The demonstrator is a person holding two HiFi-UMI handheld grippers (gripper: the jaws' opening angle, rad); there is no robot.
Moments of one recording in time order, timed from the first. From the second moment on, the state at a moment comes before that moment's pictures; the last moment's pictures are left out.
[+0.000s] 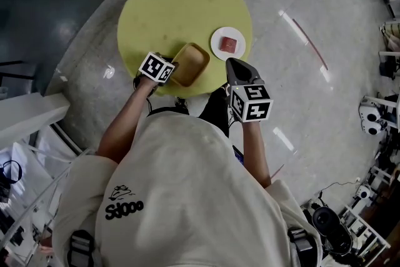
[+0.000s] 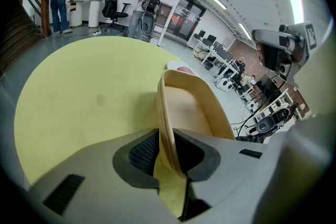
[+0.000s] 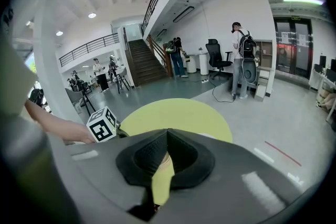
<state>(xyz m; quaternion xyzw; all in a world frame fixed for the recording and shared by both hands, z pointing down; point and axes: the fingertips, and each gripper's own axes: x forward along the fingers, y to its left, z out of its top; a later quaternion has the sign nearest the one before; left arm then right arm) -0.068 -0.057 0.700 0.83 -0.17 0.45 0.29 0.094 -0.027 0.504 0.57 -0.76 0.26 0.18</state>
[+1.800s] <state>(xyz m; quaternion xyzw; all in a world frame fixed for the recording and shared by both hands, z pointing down) -0.060 -0.145 0.279 0.87 -0.48 0.11 -0.07 0.101 -0.150 0.269 0.42 -0.90 -0.03 0.11</state>
